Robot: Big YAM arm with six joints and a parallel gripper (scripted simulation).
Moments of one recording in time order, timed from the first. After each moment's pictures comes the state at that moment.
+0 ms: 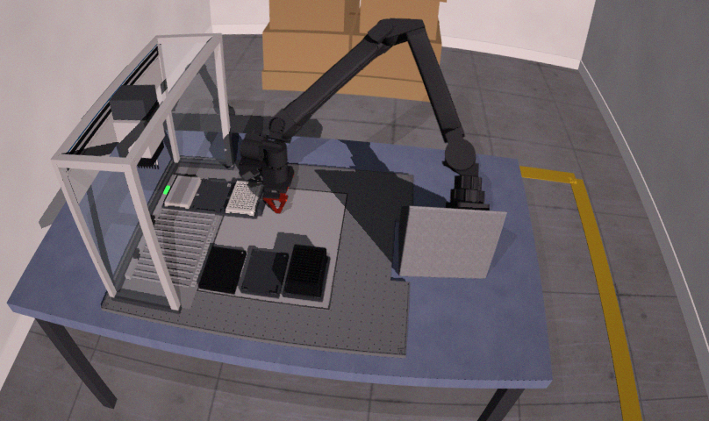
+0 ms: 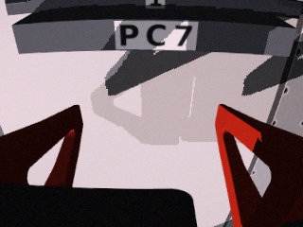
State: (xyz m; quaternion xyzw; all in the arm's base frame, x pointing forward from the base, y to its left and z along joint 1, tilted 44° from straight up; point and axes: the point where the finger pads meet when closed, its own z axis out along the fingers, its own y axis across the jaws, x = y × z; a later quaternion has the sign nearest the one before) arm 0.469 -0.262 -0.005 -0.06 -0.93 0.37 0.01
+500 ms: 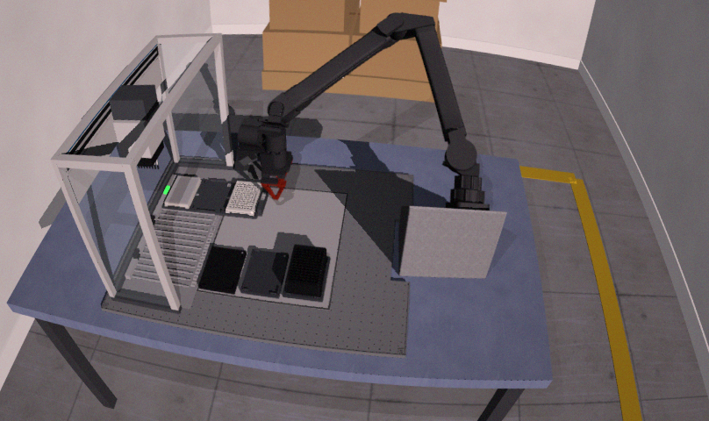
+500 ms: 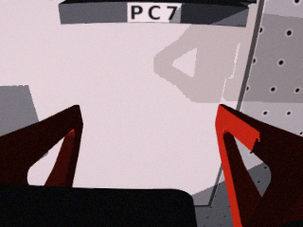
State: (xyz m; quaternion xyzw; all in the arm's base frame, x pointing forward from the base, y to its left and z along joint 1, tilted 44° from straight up) arm 0.475 -0.227 0.032 -0.06 -0.93 0.37 0.01
